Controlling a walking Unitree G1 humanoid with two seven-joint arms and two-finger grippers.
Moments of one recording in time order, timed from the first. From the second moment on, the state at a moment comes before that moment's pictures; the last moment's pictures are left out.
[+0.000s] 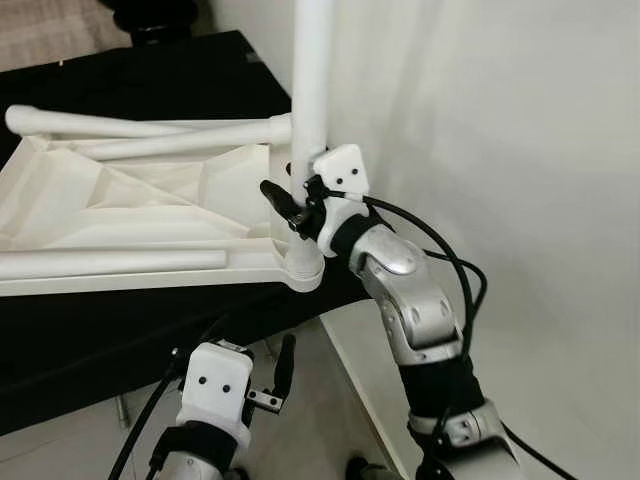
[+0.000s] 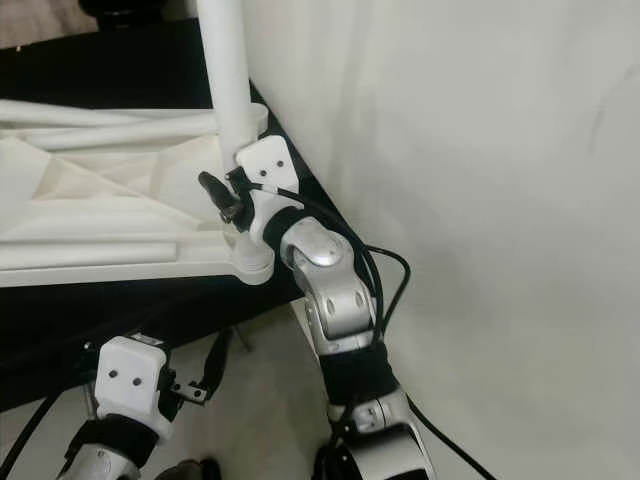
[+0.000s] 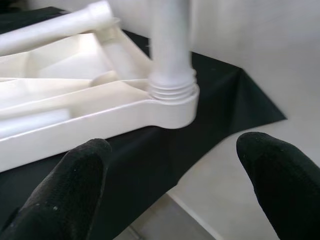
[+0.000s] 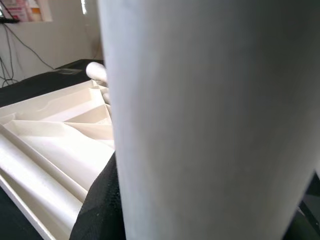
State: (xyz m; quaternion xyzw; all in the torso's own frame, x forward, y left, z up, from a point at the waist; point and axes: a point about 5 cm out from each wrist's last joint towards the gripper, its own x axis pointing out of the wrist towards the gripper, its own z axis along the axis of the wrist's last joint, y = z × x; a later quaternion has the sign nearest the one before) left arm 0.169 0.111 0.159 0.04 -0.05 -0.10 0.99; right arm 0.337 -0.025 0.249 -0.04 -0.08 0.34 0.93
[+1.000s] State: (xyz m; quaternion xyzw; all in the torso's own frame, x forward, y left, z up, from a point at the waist) left arm 0.161 0.110 0.159 0.03 -0.04 -0.10 0.99; right arm 0.344 0.007 0.267 -0.11 -0.08 0.75 0.65
